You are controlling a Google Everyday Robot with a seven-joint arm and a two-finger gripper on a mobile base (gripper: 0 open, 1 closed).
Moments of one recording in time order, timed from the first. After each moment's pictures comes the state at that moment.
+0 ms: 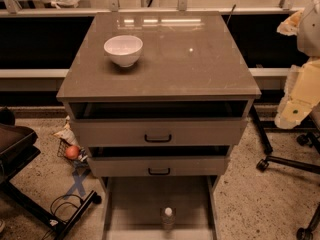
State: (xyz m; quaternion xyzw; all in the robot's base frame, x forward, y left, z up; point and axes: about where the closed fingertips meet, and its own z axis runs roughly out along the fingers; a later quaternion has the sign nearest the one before) arm 0.438 -0.211 0.994 -0.60 0.78 -0.06 0.19
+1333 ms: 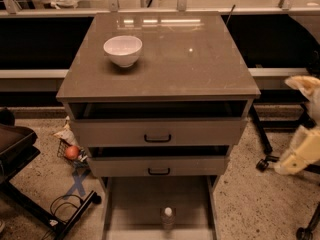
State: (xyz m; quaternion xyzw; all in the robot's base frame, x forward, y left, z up) arm 0.419 -0.244 0.897 -0.56 0.77 0.03 0.29
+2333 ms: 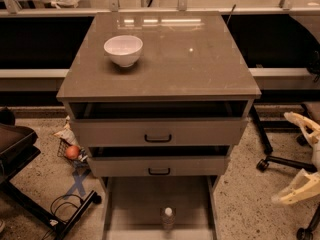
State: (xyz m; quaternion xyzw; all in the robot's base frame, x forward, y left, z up) arm 0.397 -0.262 0.817 -0.55 0.70 0.10 0.44
